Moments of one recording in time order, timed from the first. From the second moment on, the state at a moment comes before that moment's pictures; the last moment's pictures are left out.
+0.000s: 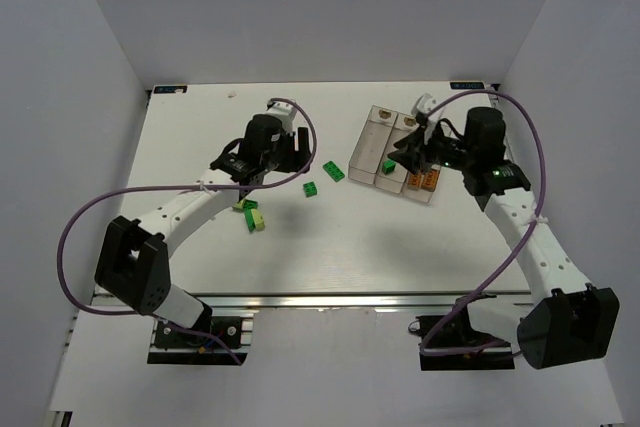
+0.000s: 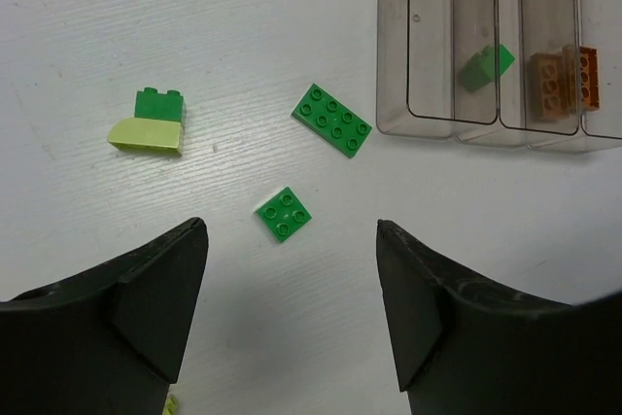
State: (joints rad) left arm -0.54 1.49 1.12 -0.17 -0.05 -0.29; right arm 0.16 1.15 1.00 -0.21 -0.84 -0.38
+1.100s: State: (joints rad) left arm -0.54 1.81 1.15 -0.20 0.01 -0.37; right arm 0.32 1.06 0.85 -0.16 -0.48 -0.34
